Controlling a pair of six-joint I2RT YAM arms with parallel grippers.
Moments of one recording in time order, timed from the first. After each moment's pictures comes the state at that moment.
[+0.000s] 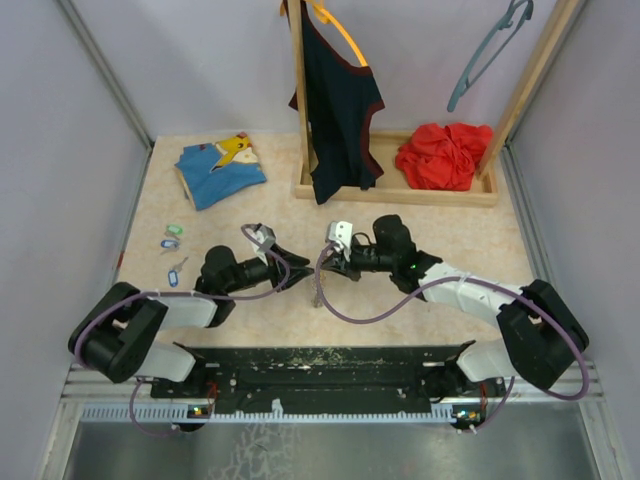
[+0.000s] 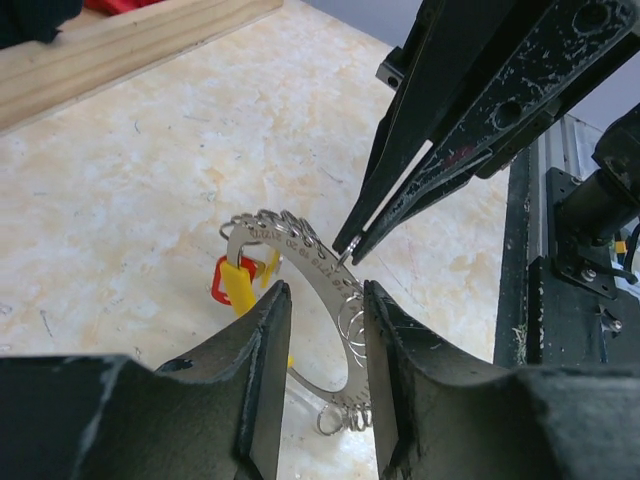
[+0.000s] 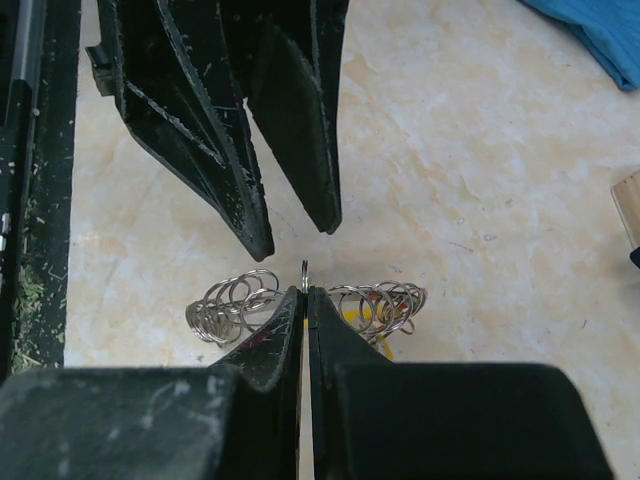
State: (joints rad) left arm -0.53 1.40 0.28 1.13 0.66 -0.29; right arm 0.68 1.33 0.66 0.27 -0.64 -0.37
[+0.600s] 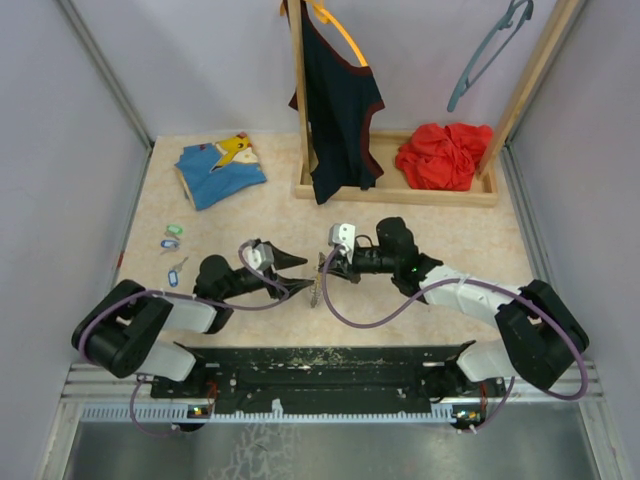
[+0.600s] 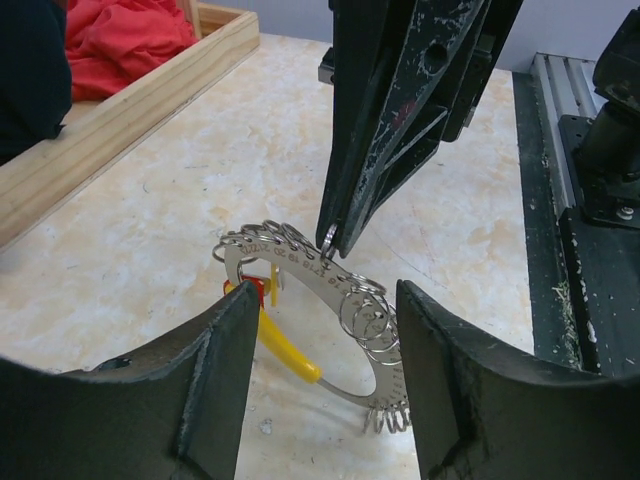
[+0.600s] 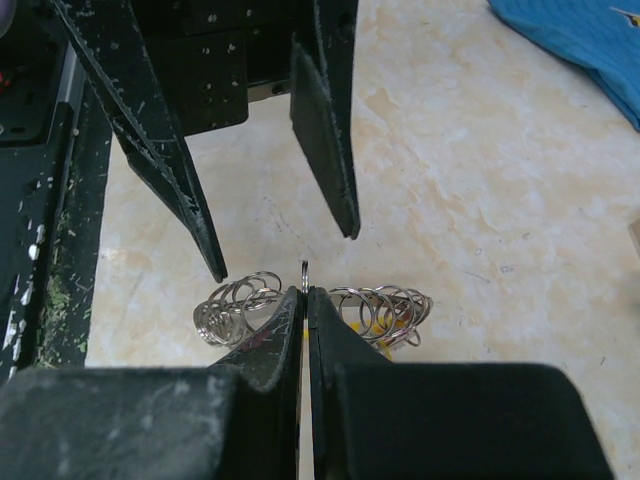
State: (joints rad) left arm -0.53 1.42 0.22 1.30 0.76 -0.08; right arm 0.67 1.33 0.63 0.37 -0.72 -0.34
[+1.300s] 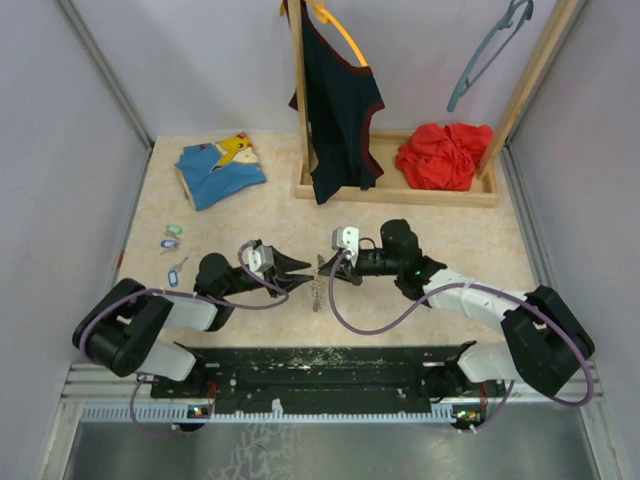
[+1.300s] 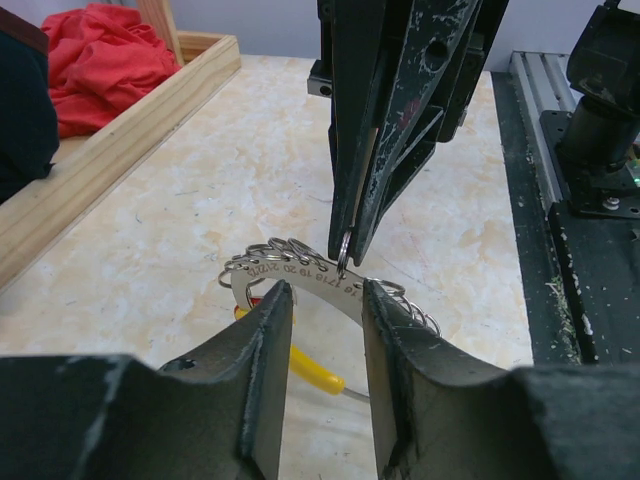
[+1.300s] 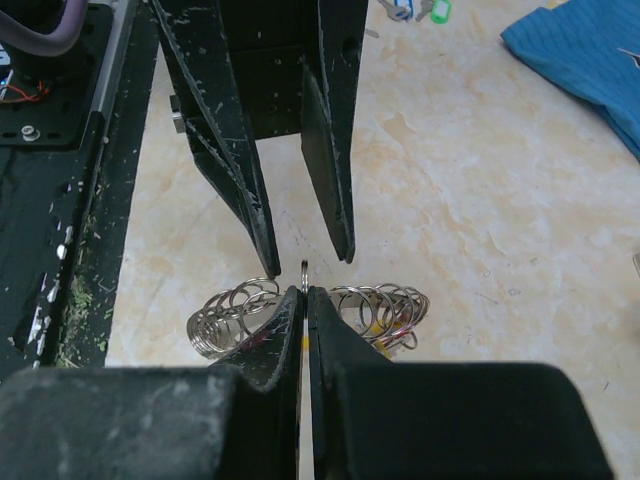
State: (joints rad) left arm -0.52 1.43 0.24 1.33 0.83 -0.04; right arm 0.67 1.29 0.60 0.40 -0.78 -0.34
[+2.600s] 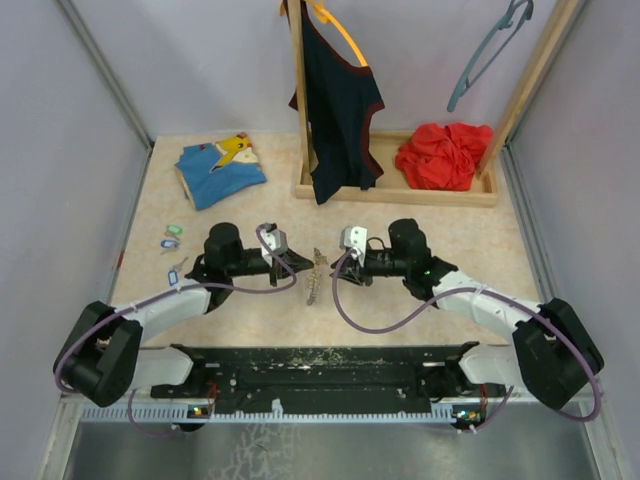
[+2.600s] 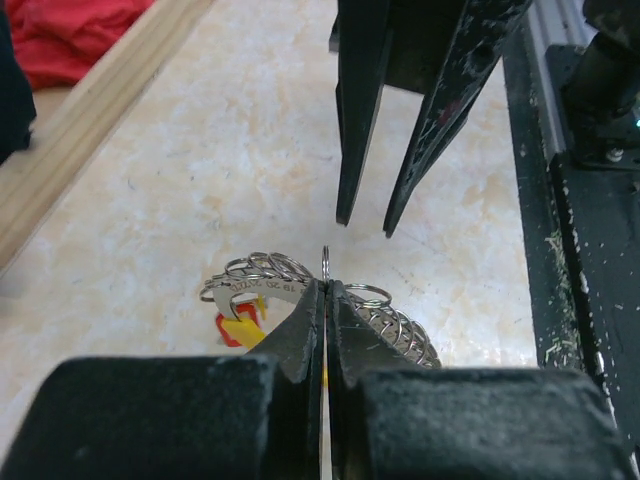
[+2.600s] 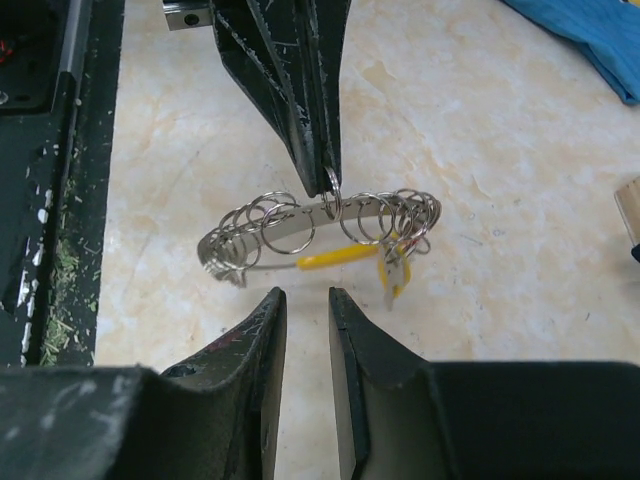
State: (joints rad) left arm -0.51 1.26 0.46 0.69 0.90 0.15; right arm 0.62 1.22 0.58 0.26 -0.76 -0.39
